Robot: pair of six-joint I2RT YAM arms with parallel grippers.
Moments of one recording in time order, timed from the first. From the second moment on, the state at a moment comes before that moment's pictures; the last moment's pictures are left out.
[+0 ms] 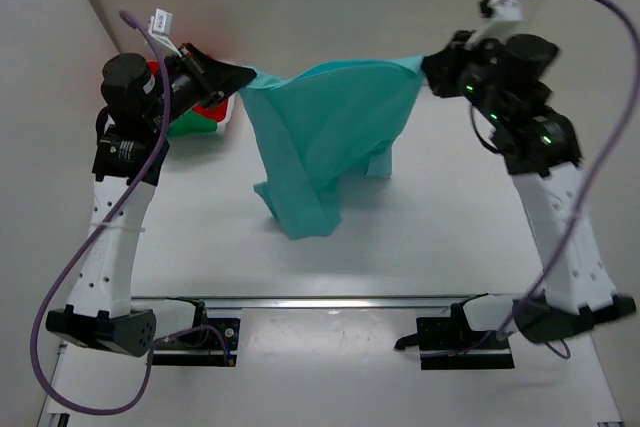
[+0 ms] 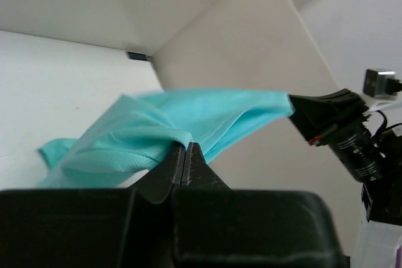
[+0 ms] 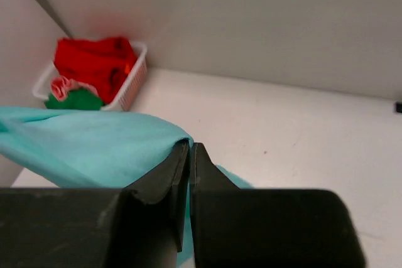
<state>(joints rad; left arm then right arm) -0.15 1.26 1.64 -0.38 0.50 -0.85 0.36 1.39 1.86 -0.61 -0.06 0.23</state>
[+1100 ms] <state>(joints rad) -0.36 1.80 1.93 -0.14 0.81 -0.89 -0.12 1.21 1.69 -0.62 -0.33 0.14</state>
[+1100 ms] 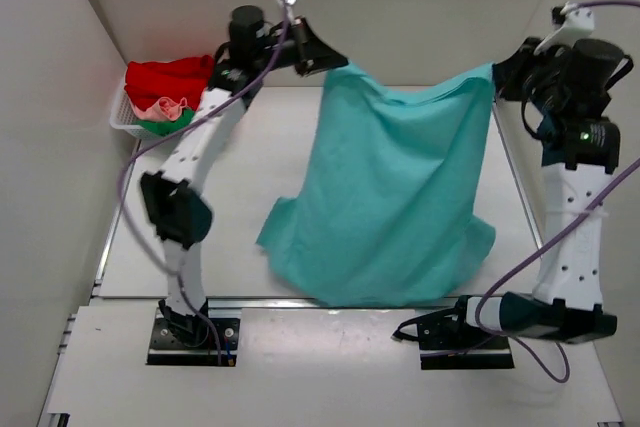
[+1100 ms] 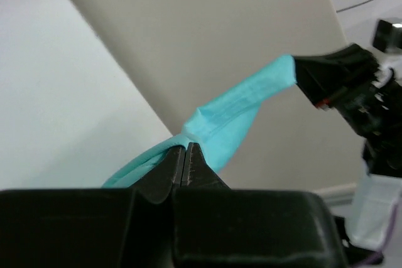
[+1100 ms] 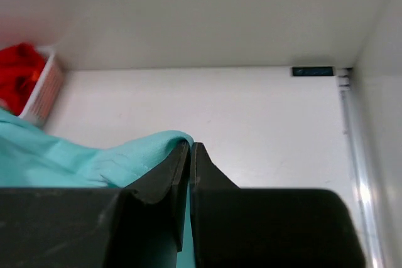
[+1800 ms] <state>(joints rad) -0.22 1.91 1.90 -0.03 0.82 -0.89 0.57 1.12 1.25 -0.37 0.04 0.16</state>
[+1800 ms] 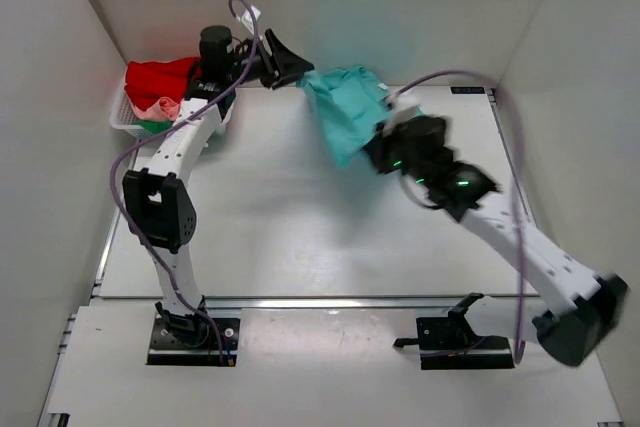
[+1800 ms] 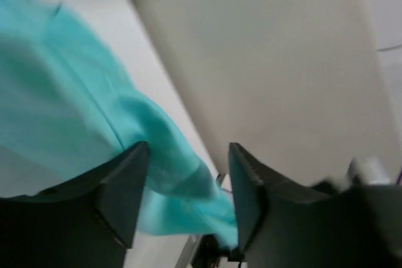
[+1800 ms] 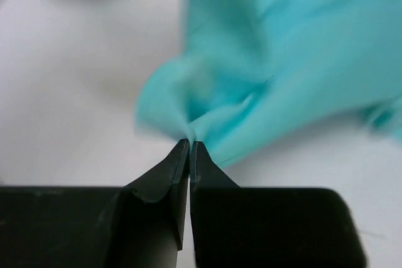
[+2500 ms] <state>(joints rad) 0.02 1.10 1.04 0.22 0.82 -0.95 0.96 1.46 1.01 -0.08 -0.02 0.40</state>
